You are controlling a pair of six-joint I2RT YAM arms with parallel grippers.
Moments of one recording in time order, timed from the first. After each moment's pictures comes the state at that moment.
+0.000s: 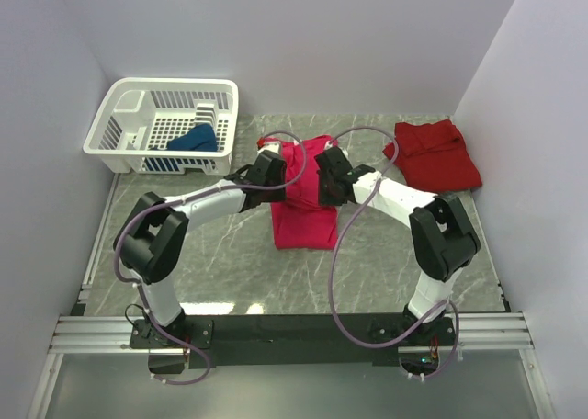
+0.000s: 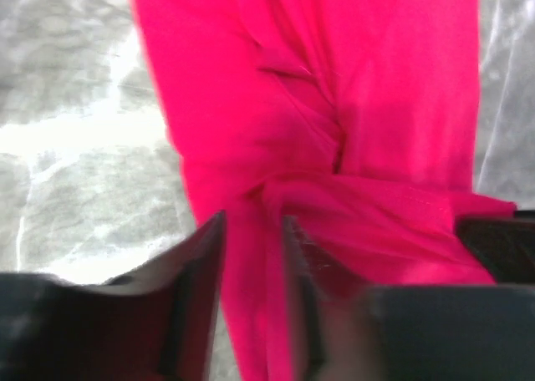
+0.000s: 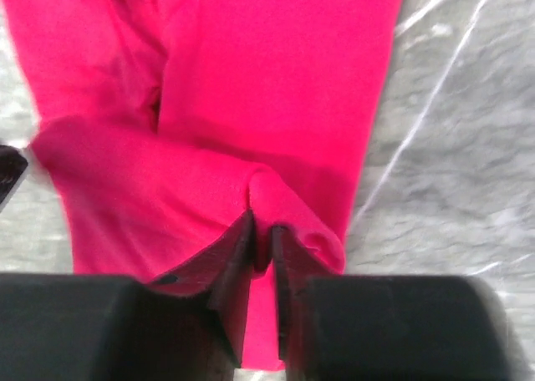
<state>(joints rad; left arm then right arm) -0.64 1.78 1.17 -0.16 -0.20 -0.53 0.57 1.76 1.20 -0.44 0.16 0.53</state>
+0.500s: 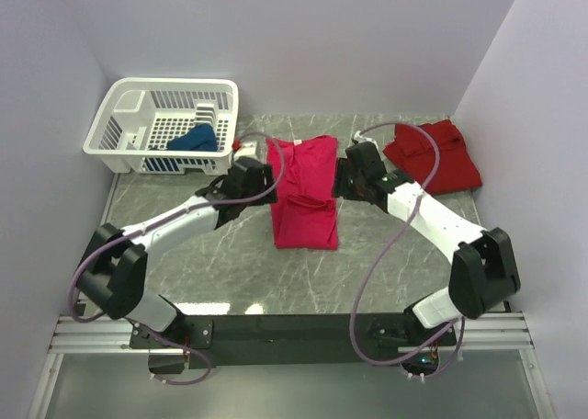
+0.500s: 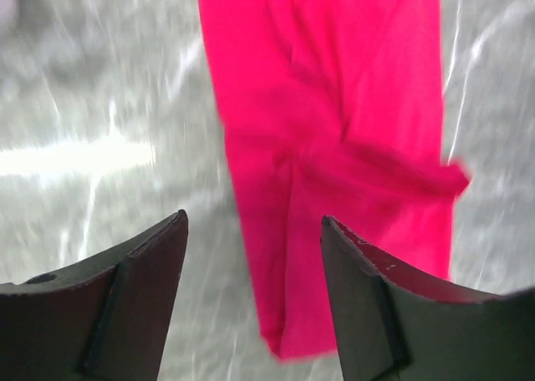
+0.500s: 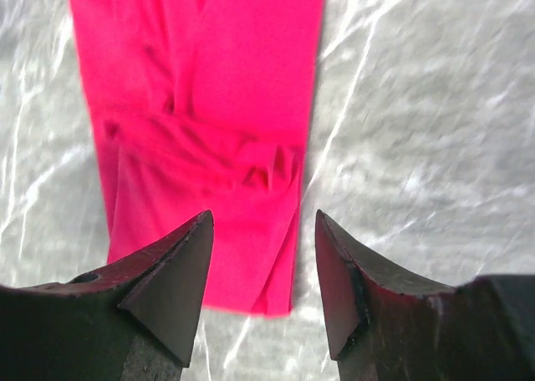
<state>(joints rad) -0.63 1.52 1.04 -0.17 -0.28 -0.57 0.48 1.50 1.12 -0.47 0.16 0.50</state>
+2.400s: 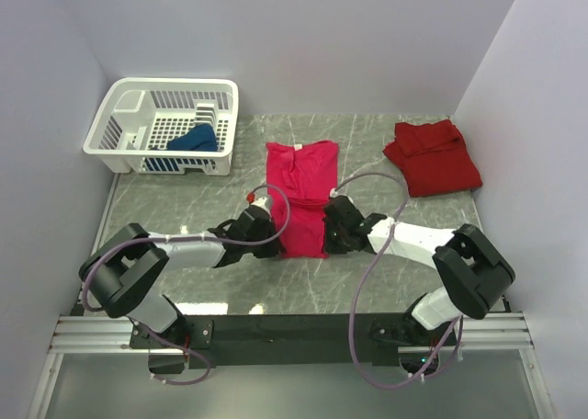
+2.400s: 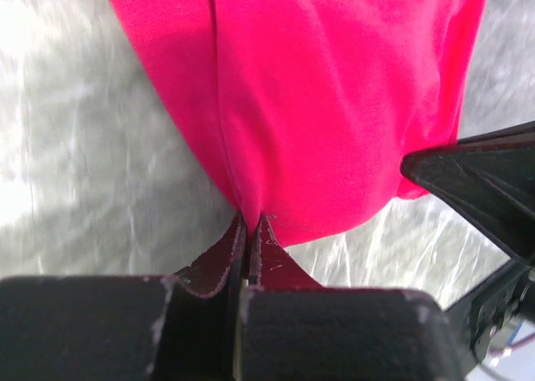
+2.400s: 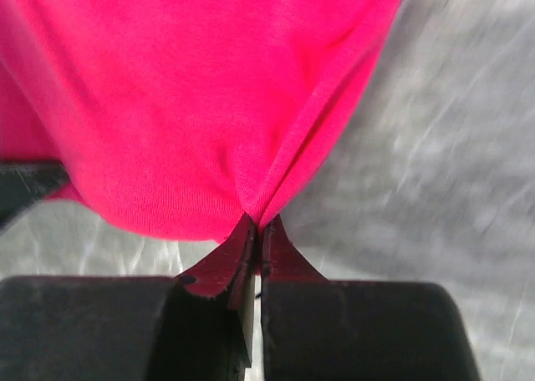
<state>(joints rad) -0.78 1.53 0.60 0.16 0.04 -0.83 0.70 1.49 0.72 -0.26 0.04 0.65</state>
